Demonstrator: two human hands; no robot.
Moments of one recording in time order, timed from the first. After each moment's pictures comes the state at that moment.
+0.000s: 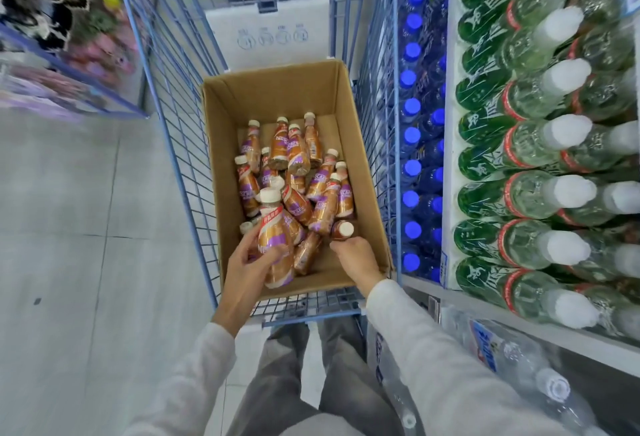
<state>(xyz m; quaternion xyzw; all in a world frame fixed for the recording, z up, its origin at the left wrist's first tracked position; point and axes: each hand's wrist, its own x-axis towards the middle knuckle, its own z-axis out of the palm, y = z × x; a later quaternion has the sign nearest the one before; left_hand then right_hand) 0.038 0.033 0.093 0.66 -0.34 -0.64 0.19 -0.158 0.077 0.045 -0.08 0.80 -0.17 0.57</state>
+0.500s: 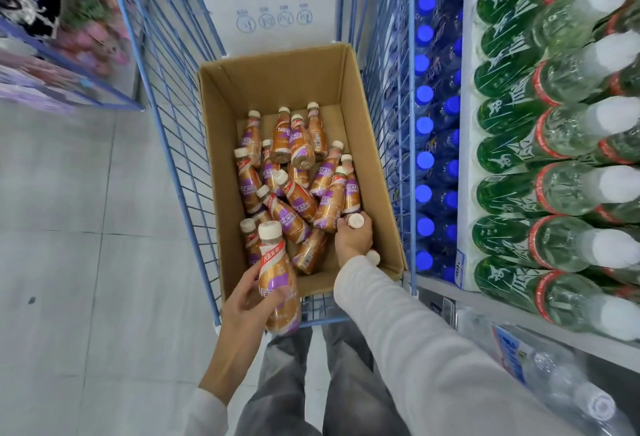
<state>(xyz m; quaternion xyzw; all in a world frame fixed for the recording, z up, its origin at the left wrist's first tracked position) 0.064 0.088 0.091 0.69 -0.33 -0.63 0.15 -0.129 0.046 -0.040 0.07 0.86 -0.33 0.38</state>
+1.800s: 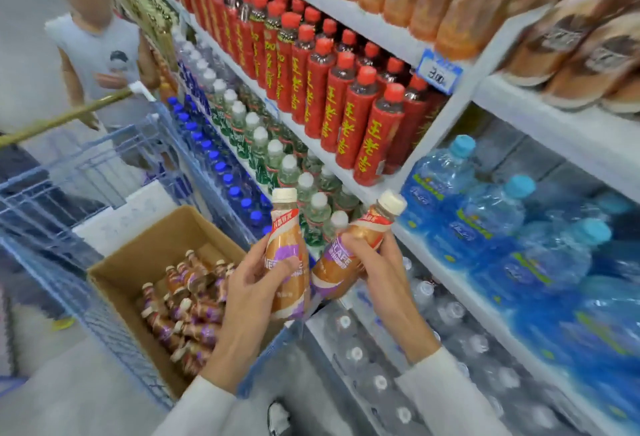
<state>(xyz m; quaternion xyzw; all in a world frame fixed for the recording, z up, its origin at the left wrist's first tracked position) -0.035 0.155 0.344 0.28 -0.56 -0.76 0.17 -0.140 0.303 0.370 -0.07 0.65 -0.72 0.23</state>
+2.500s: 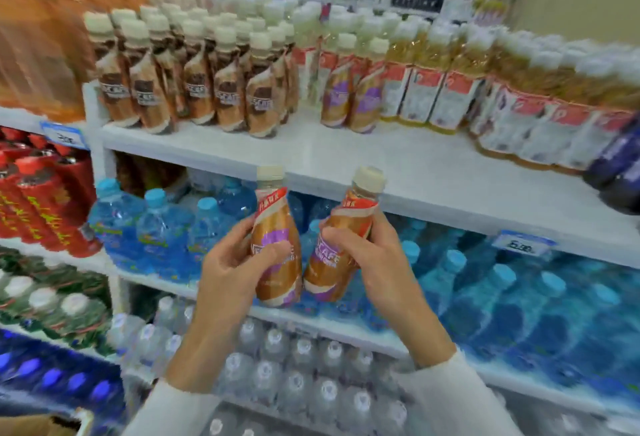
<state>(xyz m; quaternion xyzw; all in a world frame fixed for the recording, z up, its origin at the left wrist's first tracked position) -0.103 0.505 0.461 -0.02 -0.61 -0.79 0.01 -0.080 0.684 0.494 0.03 0.70 -0.71 -0.08</state>
